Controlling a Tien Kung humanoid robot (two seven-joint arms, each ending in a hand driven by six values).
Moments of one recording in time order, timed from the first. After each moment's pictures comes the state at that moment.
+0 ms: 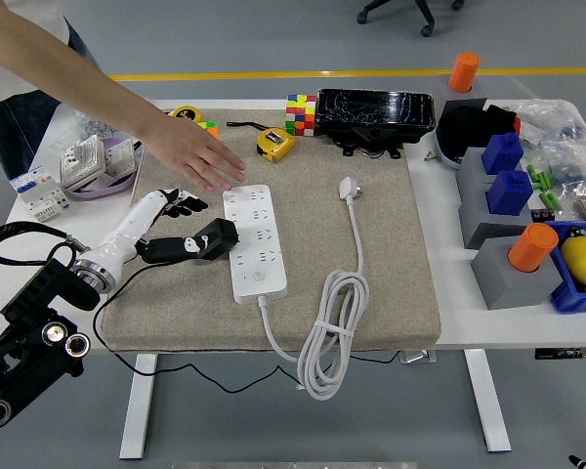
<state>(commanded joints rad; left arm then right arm) -0.31 0.41 -0.87 -1.38 1.54 0.25 0.10 -0.04 -0.33 1.05 0.49 -0.73 -0.03 -0.08</state>
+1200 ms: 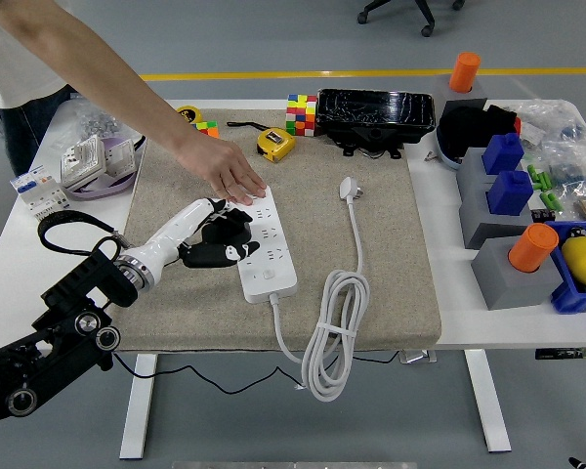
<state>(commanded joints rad) -0.41 0.36 -0.76 -1.39 1.49 0.16 0.15 -0.04 -0.32 1.05 0.49 -0.72 -0.03 -0.08</state>
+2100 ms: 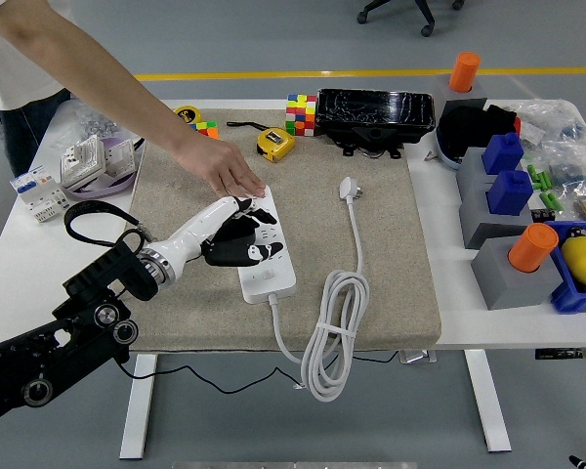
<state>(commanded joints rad) -0.47 0.34 -0.73 -1.40 1.47 0.15 0.16 -0.04 -0.32 1.05 0.49 -0.72 -0.03 -0.08</state>
